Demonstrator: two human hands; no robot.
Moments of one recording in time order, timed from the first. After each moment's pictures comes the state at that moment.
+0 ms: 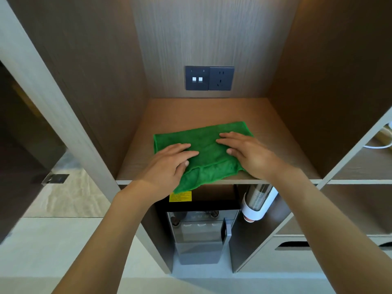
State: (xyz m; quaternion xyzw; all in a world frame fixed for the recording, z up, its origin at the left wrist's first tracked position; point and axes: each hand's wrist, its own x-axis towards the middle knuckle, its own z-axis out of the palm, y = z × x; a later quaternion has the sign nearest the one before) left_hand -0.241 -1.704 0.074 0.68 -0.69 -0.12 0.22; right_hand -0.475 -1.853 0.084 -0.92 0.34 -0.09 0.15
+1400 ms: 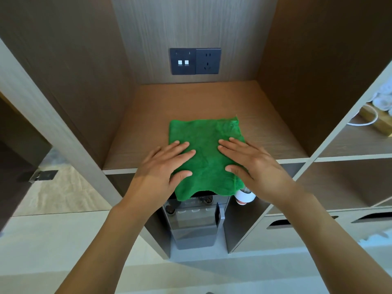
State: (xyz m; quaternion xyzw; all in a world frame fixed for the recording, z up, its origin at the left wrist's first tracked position) left_hand -0.261 -1.674 0.042 0.63 -0.73 -0.03 0.24; right_hand -0.533 -1.786 0.048 -0.93 0.30 -0.20 0.12
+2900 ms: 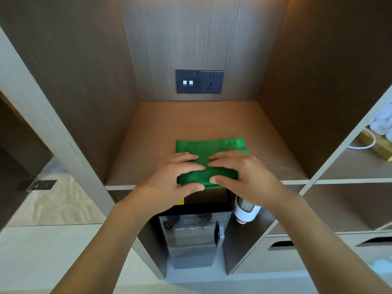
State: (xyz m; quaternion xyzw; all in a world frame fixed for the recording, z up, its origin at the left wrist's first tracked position) left_hand -0.263 -1.701 0.069 0.62 -0.71 -0.16 0.28; right_hand -0.499 -1.795 0.086 -0.92 0.28 -0.19 0.20
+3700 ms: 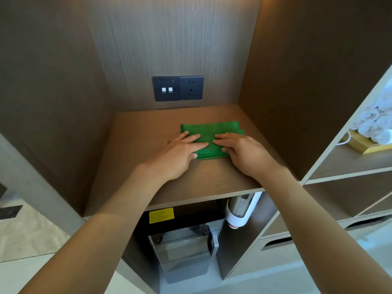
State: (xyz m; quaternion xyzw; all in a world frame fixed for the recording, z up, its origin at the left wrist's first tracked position) left_hand -0.257 -1.838 0.070 0.60 -0.79 -0.10 0.11; right_hand -0.495 -1.886 0.081 -0.88 0.44 -0.15 0.08
